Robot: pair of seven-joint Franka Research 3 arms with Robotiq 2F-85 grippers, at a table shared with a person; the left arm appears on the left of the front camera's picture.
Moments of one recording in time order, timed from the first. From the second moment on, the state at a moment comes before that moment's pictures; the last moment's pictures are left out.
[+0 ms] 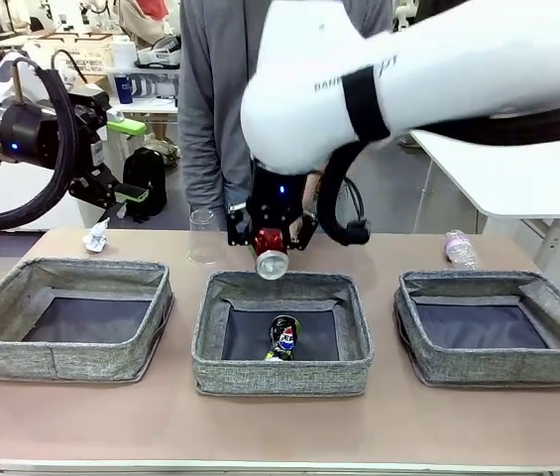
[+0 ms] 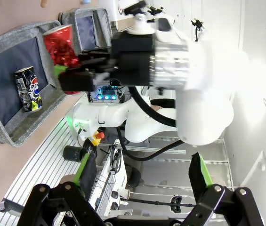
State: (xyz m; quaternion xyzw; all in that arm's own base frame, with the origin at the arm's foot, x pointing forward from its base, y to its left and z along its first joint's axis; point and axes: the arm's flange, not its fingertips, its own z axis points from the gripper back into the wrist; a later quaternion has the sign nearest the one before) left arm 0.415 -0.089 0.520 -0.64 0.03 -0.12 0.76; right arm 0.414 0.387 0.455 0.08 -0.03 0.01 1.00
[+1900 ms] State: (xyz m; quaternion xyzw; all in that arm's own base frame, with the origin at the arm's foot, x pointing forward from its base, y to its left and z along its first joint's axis) left arm 0.415 -0.089 0.520 -0.64 0.03 -0.12 0.76; right arm 0.435 0.333 0.499 0.17 0.02 -0.01 0.98
